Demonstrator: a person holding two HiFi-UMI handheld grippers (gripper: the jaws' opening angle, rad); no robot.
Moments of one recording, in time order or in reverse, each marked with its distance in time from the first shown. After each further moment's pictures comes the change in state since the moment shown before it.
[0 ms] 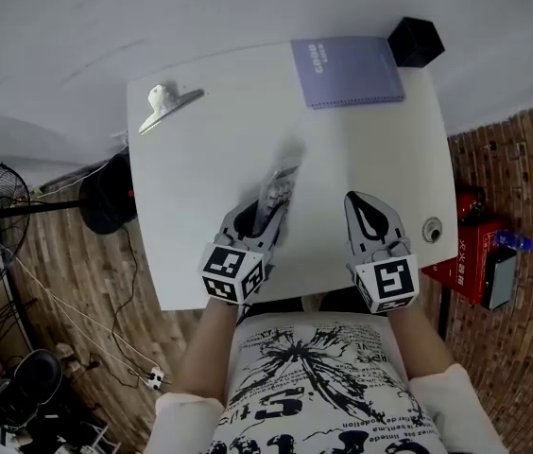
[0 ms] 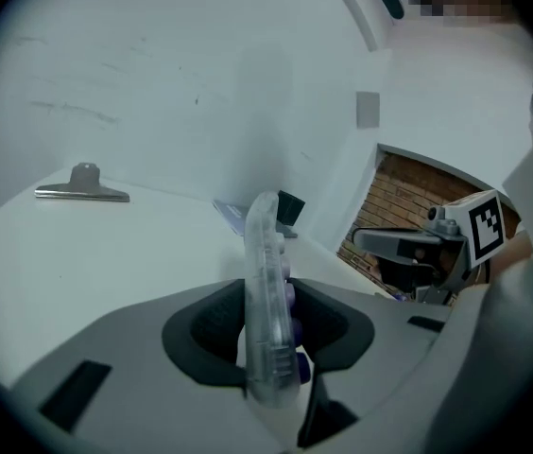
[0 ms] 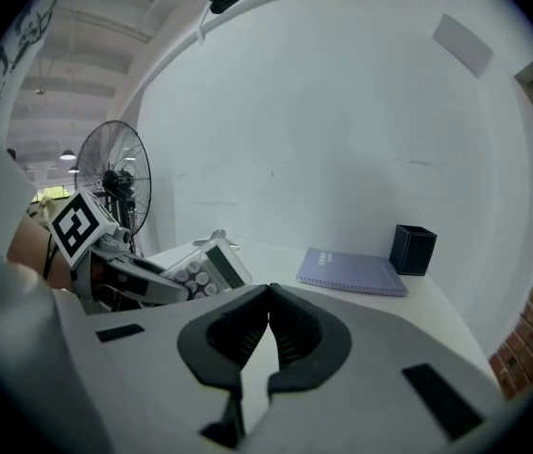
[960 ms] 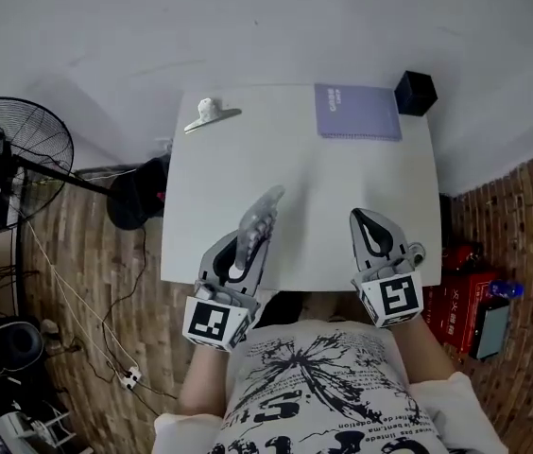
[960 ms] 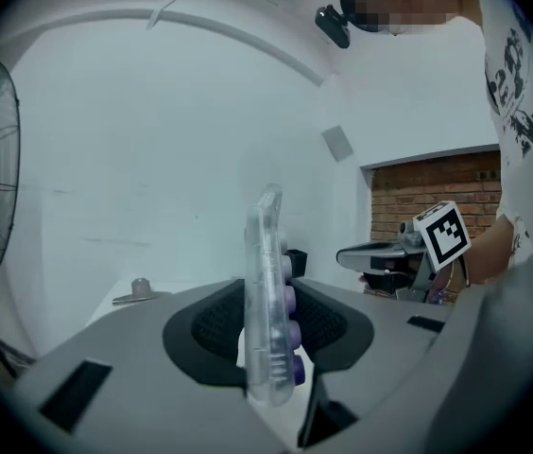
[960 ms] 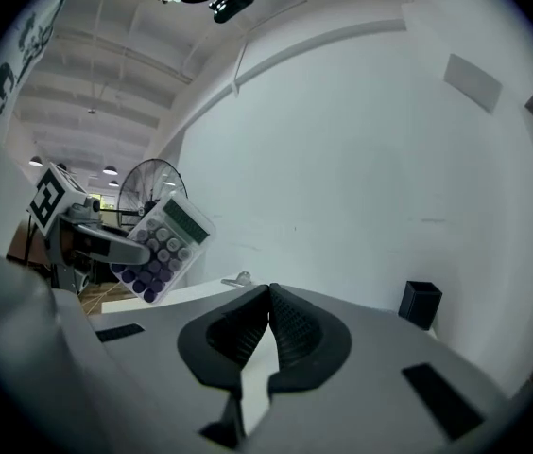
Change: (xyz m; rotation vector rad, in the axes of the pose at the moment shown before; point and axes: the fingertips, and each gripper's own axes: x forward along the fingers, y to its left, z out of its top) left arm -0.154 -0.121 0.068 0.239 -0.297 0.267; right arm -0.110 0.004 0.072 -0.104 -0.225 0.163
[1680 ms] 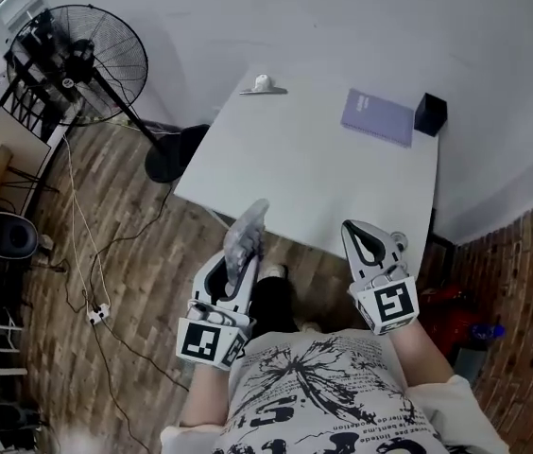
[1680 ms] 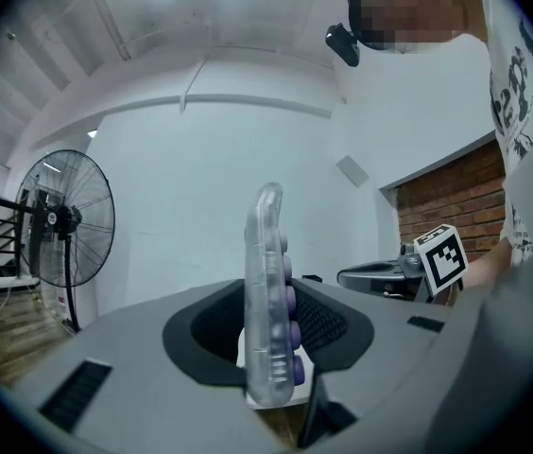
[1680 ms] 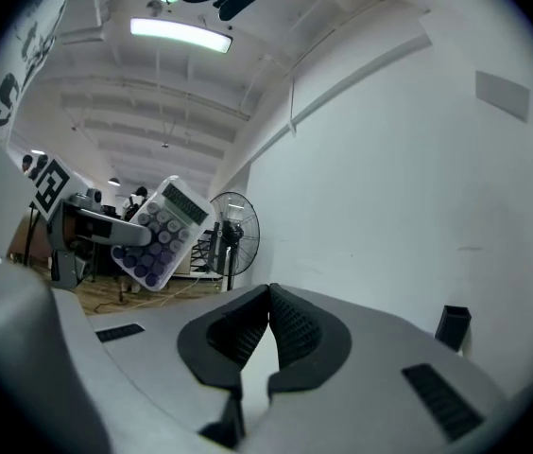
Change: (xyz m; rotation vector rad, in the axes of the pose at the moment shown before) left arm -0.186 -0.204 0.006 -0.041 -0.190 0.402; right arm -0.195 0.053 0.006 -0.123 -0.145 0.391
